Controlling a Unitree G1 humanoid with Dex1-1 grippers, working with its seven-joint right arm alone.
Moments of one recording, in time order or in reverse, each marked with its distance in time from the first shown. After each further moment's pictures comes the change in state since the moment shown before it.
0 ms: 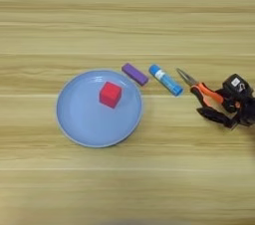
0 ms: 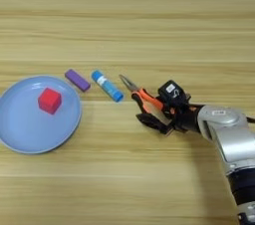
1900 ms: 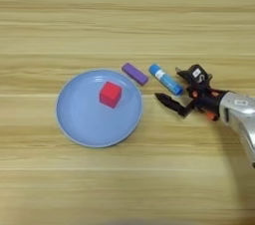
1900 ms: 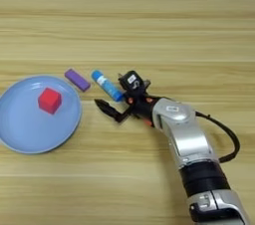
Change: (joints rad) arm -0.083 0.263 0.034 0.085 -0.020 -0.209 -0.130
